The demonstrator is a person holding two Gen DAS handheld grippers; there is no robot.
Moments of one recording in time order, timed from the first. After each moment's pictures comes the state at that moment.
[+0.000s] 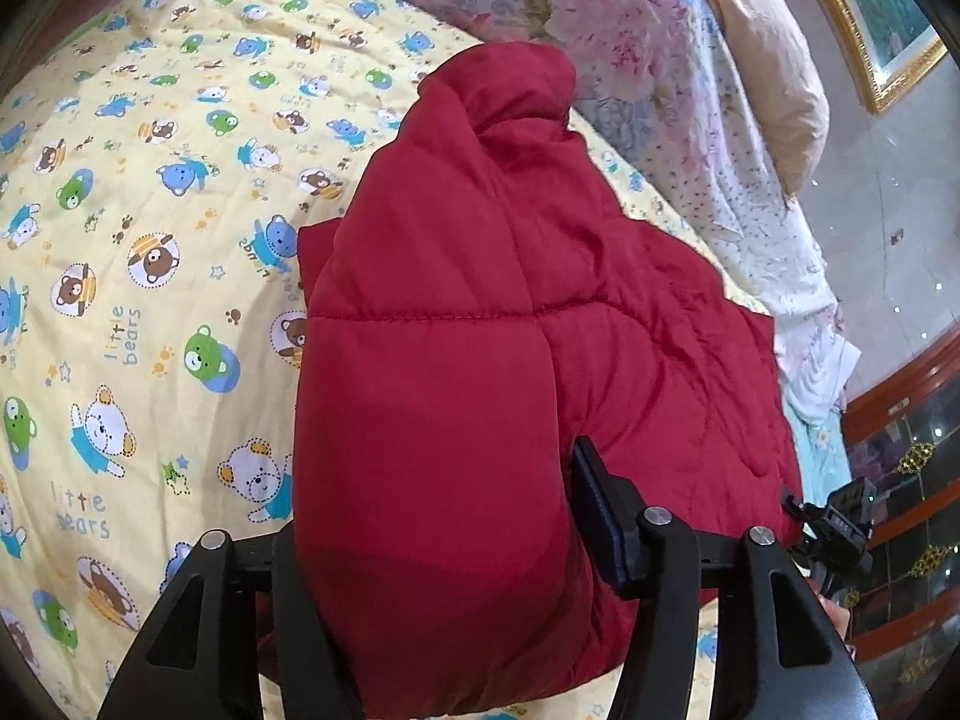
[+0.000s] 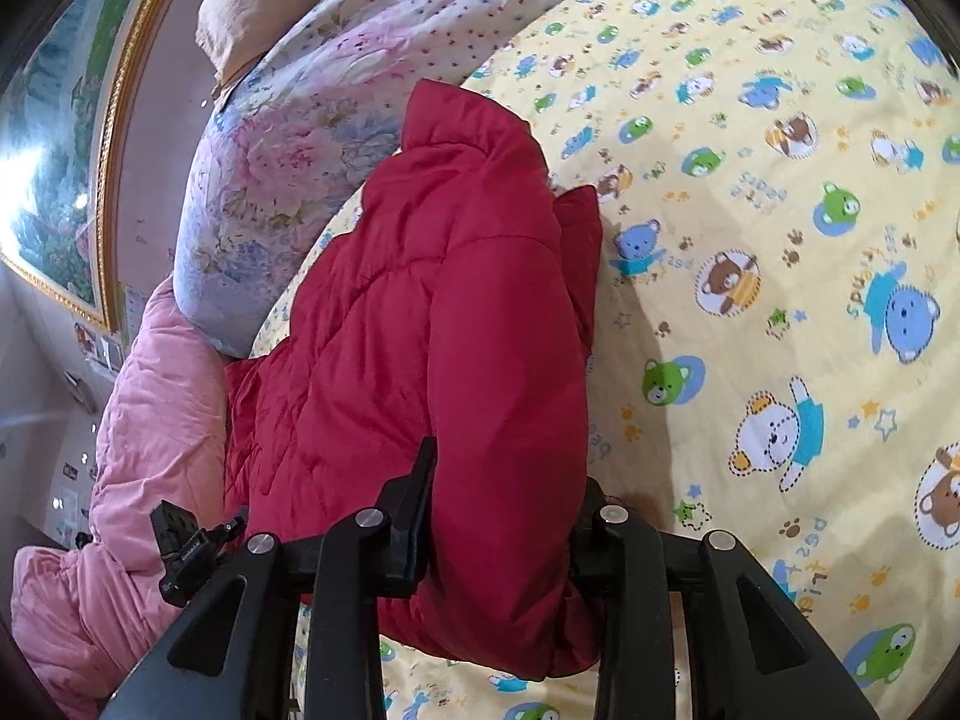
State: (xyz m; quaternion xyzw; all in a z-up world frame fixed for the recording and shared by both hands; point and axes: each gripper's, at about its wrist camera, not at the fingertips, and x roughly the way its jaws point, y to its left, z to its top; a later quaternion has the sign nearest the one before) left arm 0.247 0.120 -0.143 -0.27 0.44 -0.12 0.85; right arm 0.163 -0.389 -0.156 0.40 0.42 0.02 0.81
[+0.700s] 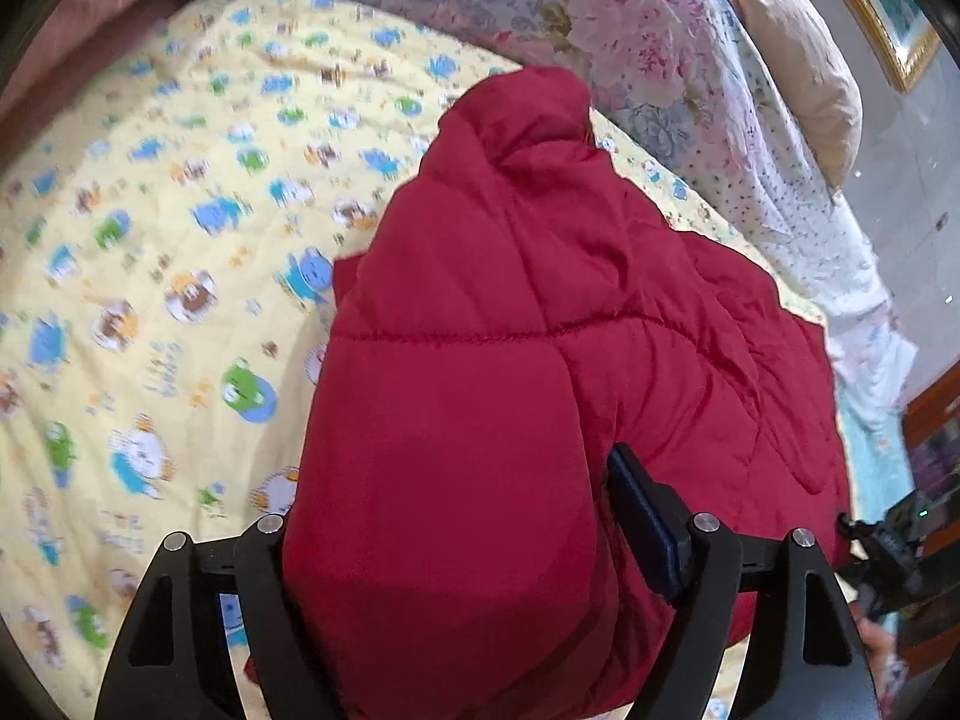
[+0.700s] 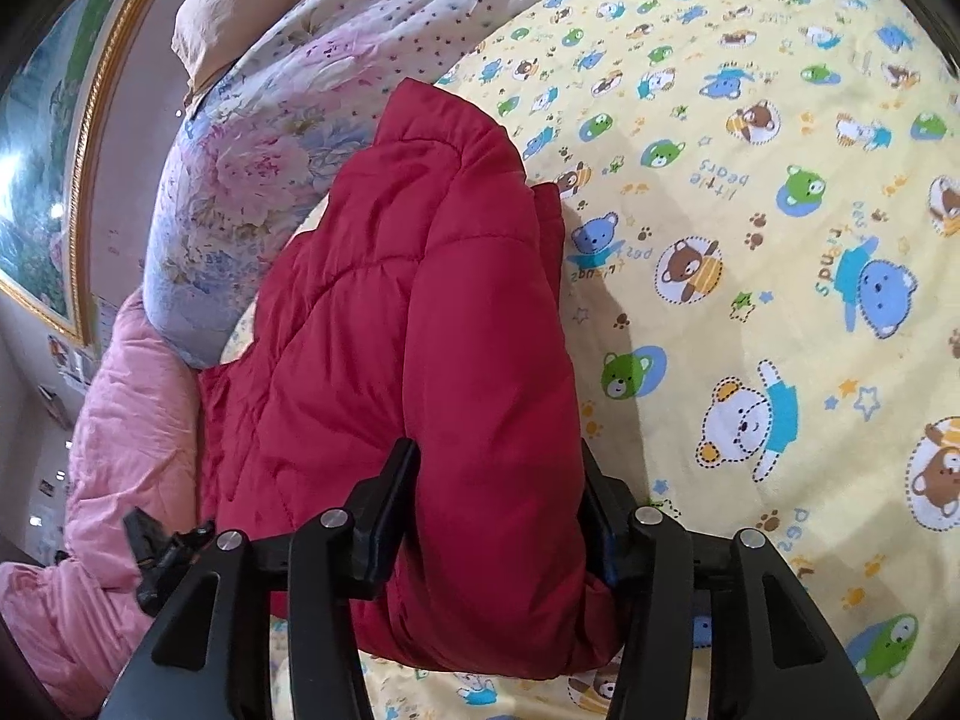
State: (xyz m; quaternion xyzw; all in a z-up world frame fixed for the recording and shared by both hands) left arm 0.249 0.098 -0.130 -0.21 0.44 -0.05 0.87; right arm 0.157 -0.384 -0.156 0.38 0.43 -0.03 0.82
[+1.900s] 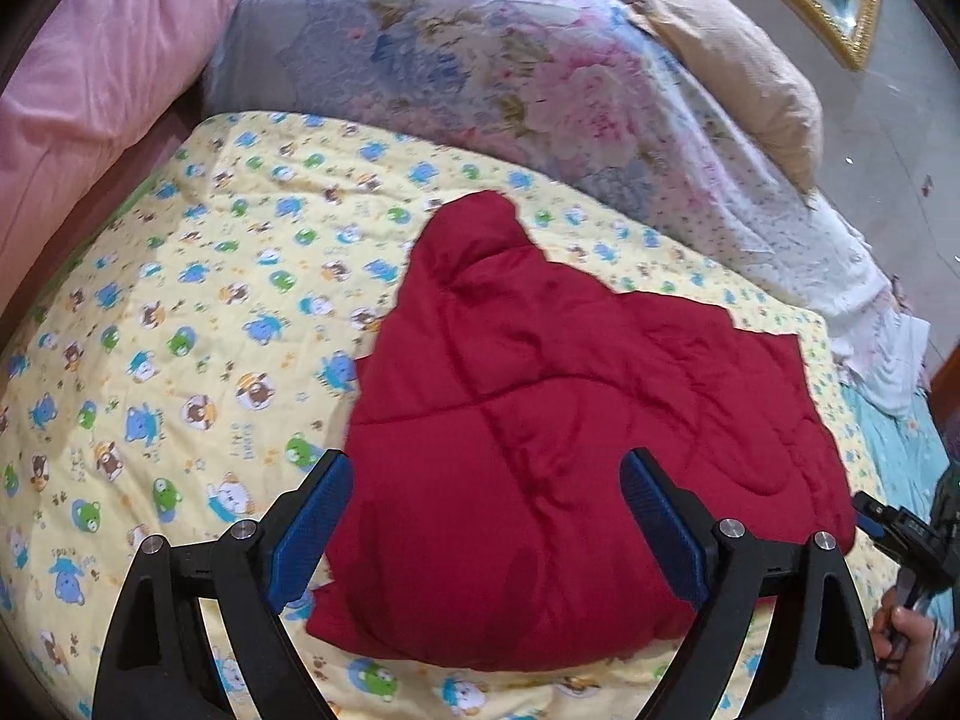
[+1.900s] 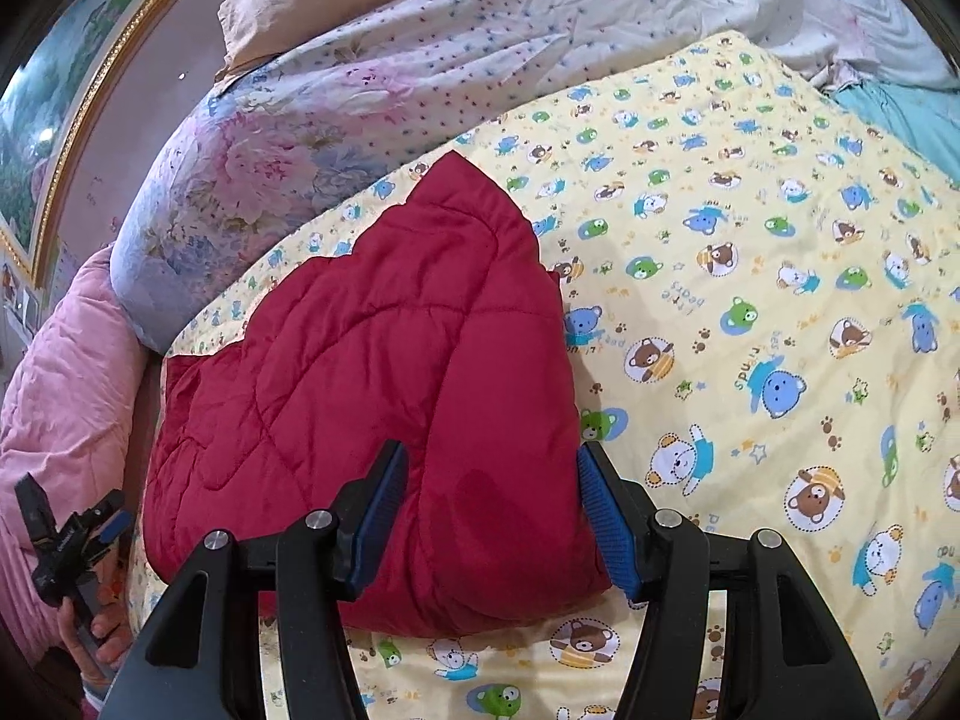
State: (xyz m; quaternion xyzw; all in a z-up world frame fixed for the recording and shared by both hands) left arm 0.183 0.085 -0.055 -0.15 0.37 -0.04 0.92; right arm 0.142 -0.360 -0.099 0.26 0.40 -0.09 0.87
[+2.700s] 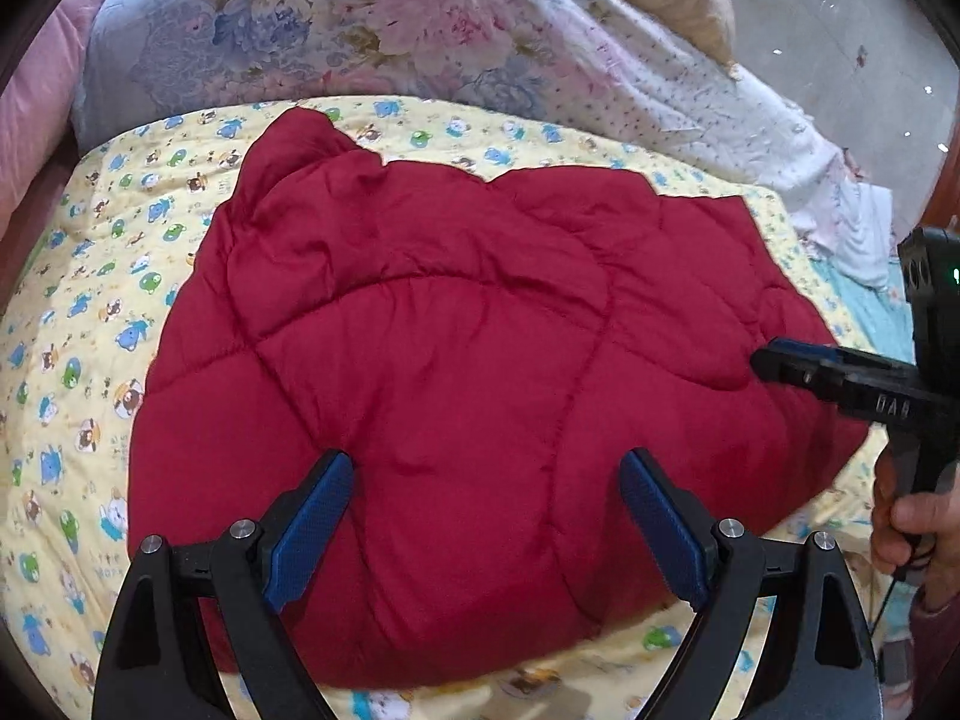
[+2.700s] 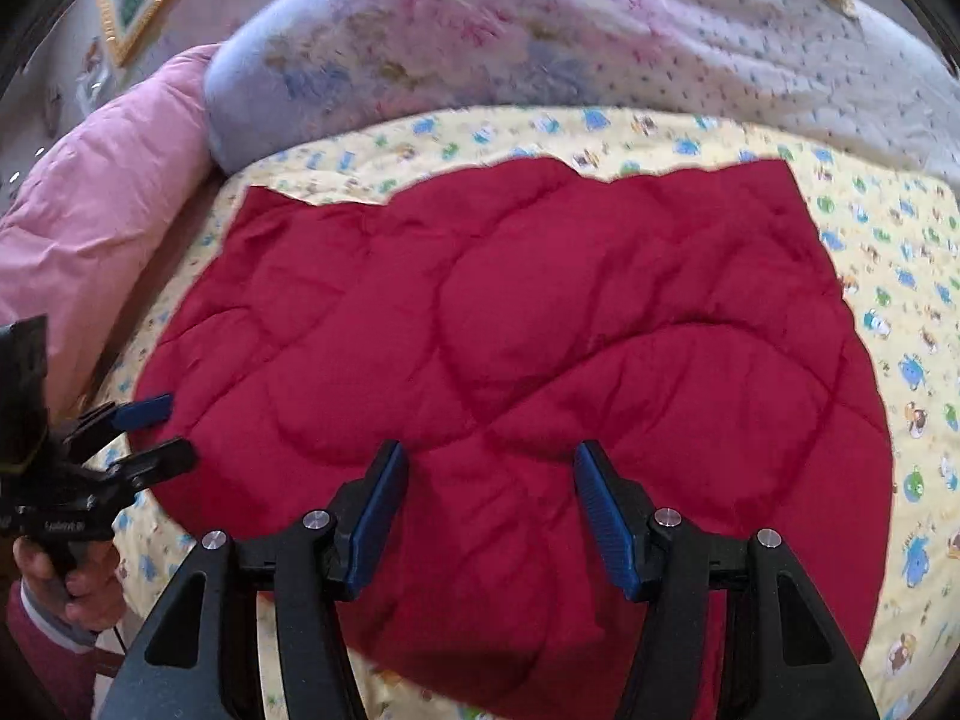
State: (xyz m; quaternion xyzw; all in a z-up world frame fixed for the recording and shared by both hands) left arm 0.227 0.022 -0.091 -0.05 0.42 -0.11 0.90; right arm 0.255 -0.250 -0.116 0.09 0.47 0.04 0.88
